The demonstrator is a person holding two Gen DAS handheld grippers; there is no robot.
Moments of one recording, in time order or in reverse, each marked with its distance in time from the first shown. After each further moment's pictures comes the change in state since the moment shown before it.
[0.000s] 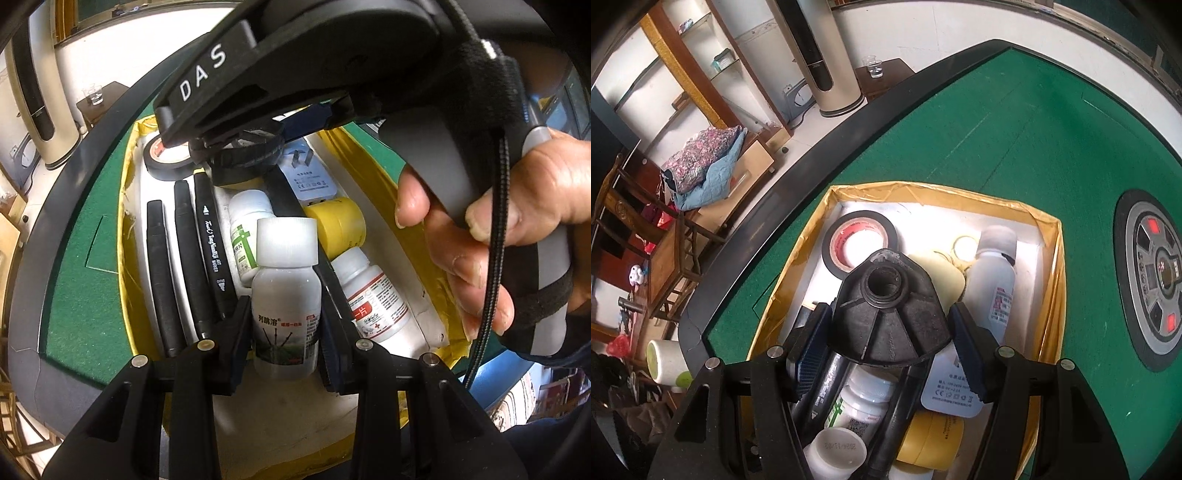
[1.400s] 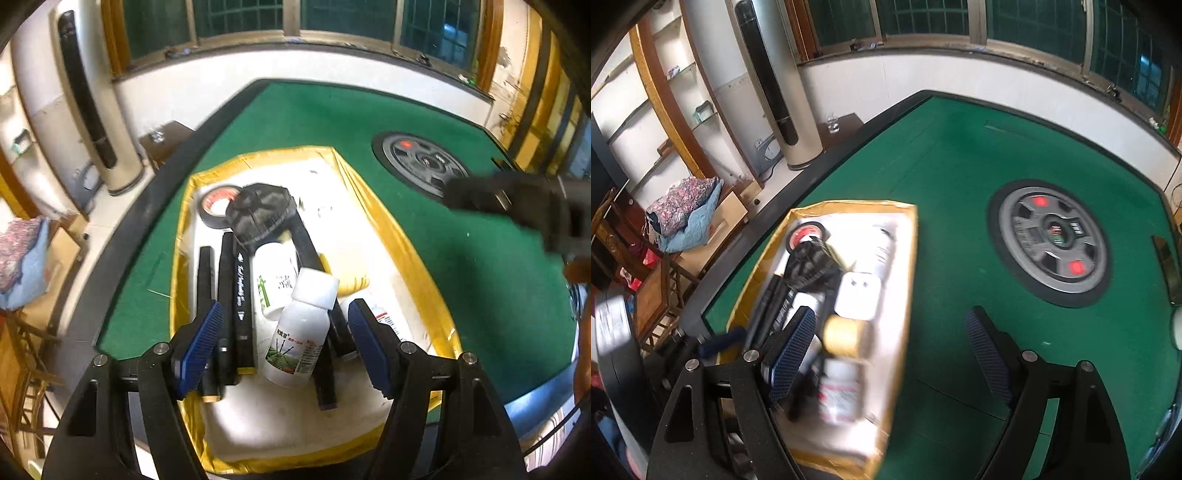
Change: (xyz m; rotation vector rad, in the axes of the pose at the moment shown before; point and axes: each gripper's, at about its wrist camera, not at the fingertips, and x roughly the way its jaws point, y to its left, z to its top) left arm -0.041 -0.053 -0.006 -0.038 -0.193 0.294; right arm -0.113 -0.053 -0.084 0.064 -0.245 -0.136
